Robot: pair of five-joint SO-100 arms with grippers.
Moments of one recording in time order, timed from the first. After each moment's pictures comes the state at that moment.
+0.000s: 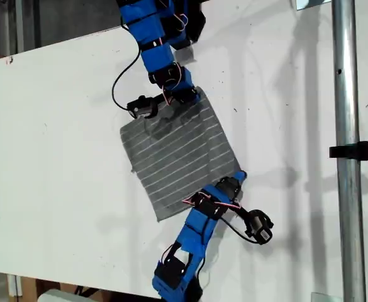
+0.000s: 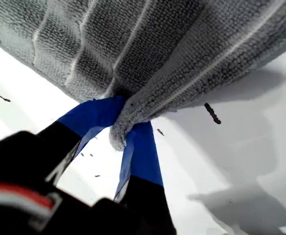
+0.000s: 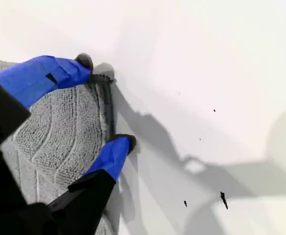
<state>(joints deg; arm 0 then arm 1) 19.7 43.9 47.0 75.1 -84.9 -8.0 105.9 136.9 54.7 68.0</state>
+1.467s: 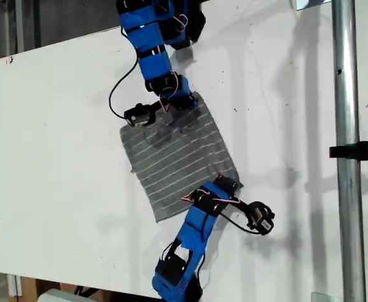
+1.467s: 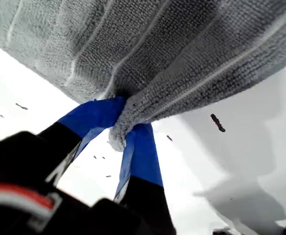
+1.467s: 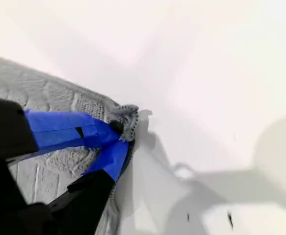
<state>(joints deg) 18.4 40.9 46.5 80.2 -90.0 -6.6 100.9 125.2 61.7 65.9</state>
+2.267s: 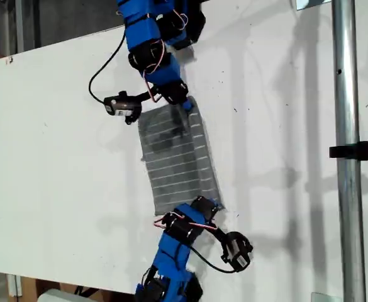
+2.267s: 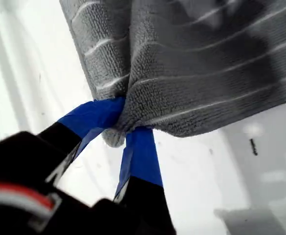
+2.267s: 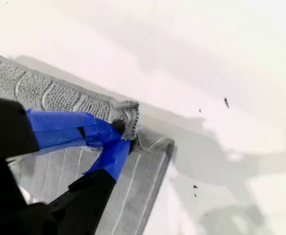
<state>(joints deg) 14.5 70.0 60.5 94.9 -81.7 -7.5 118.6 114.9 71.2 58.7</state>
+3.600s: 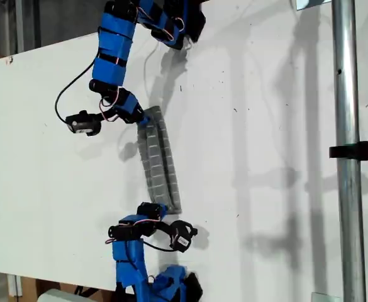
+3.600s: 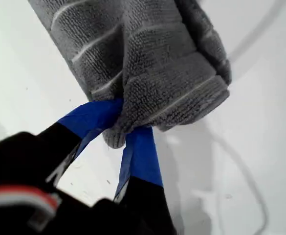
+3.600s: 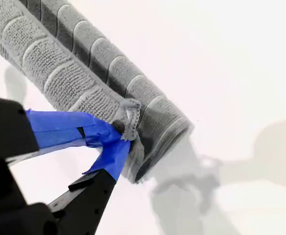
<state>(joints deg) -13.4 92.6 97.6 81.1 -70.5 22.4 92.6 97.4 72.9 37.4</state>
